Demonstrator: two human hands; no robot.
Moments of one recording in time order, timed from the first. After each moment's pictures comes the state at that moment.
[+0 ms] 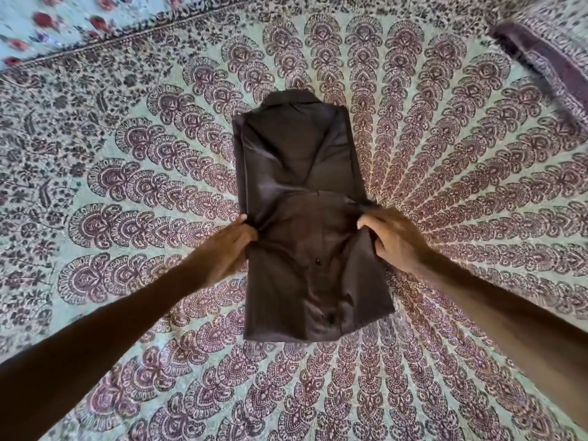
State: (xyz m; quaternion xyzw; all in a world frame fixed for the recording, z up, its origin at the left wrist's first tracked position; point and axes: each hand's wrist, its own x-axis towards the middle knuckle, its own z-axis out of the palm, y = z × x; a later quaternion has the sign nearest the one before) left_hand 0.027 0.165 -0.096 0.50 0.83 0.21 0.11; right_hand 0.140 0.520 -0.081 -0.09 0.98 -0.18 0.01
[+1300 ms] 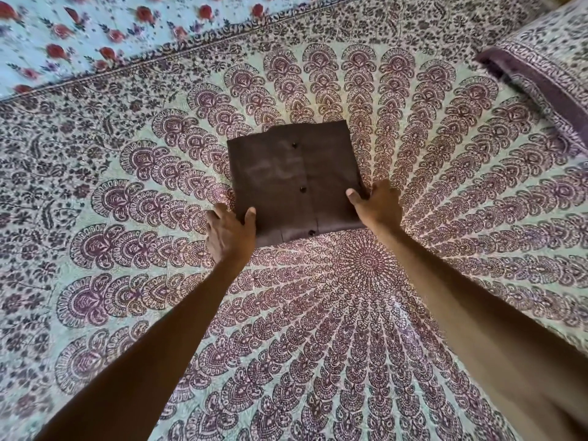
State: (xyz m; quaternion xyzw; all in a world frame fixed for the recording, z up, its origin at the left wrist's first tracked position) left_hand 0.000 0.239 -0.082 -0.11 0.96 0.25 0.11; right_hand 0.048 0.493 -0.083 0.41 0.85 -0.31 0.01
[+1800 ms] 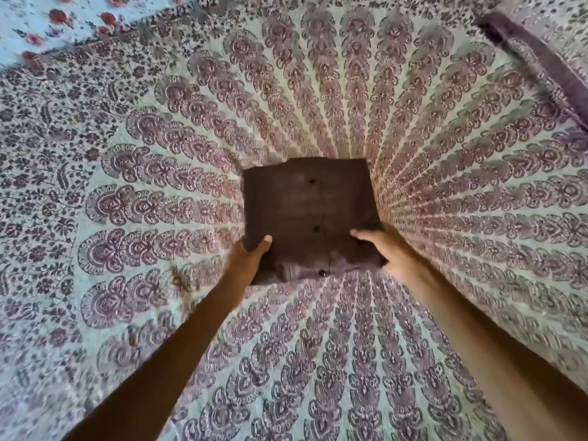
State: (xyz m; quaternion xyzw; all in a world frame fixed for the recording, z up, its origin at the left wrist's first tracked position) left_hand 0.127 0.212 -0.046 -0.21 0.76 0.52 0.33; right_hand 0.190 0.466 -0.052 0.46 0.59 -0.64 0.19
